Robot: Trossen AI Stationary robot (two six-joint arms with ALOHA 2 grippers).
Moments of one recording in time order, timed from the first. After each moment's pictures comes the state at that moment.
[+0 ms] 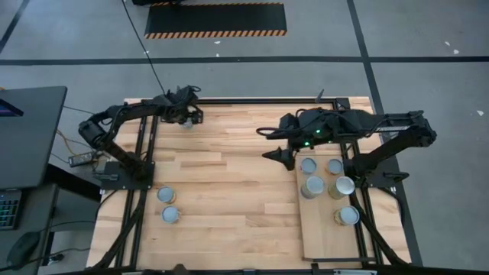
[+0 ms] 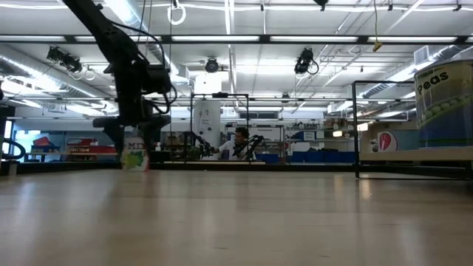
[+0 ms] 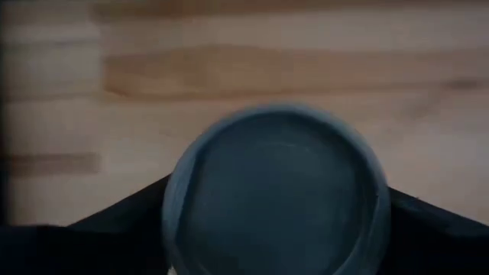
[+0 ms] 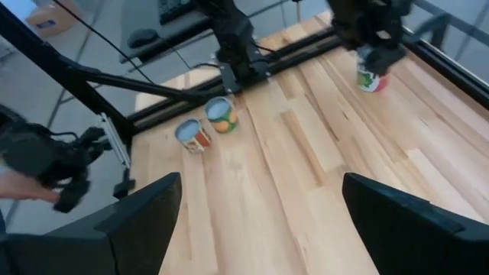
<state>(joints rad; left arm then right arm) 0.81 1.55 0.88 -0.56 -0.22 -0.66 0.08 1.30 1.42 -0.63 0.09 0.44</state>
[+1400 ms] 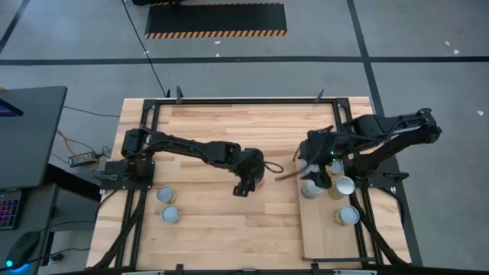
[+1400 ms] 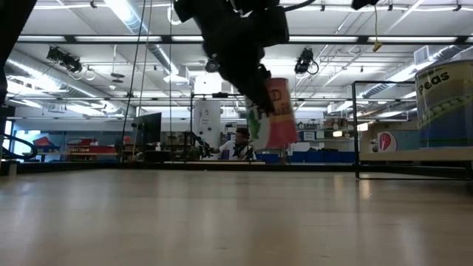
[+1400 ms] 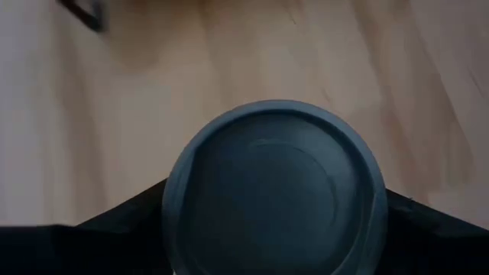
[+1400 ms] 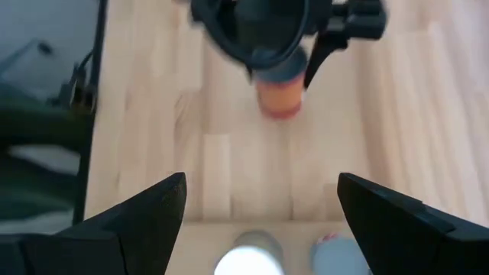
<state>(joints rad) -0.05 1.94 1.51 -0.55 0.04 0.19 0.25 1.21 1.42 -1.17 0.03 0.29</state>
